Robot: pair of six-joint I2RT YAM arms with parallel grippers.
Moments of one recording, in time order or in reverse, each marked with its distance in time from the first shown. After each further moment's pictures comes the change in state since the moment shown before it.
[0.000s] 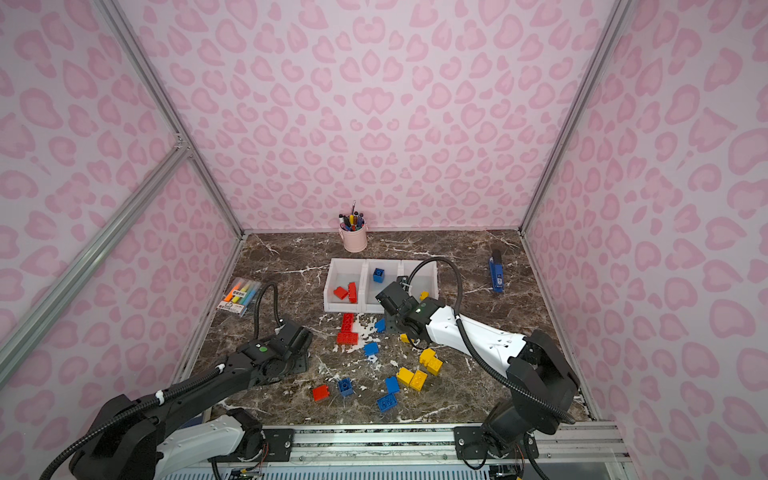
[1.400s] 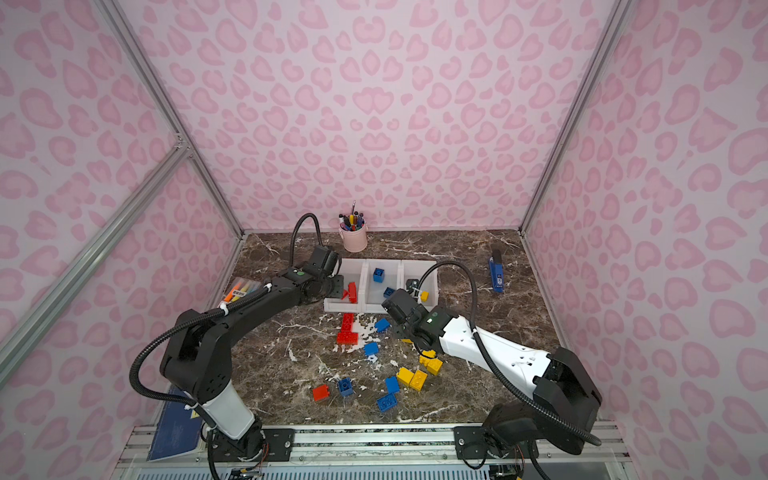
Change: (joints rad) left arm 0.076 0.612 0.780 0.138 0.128 0.362; right arm 0.032 -0.135 -0.072 -0.037 0.062 0.084
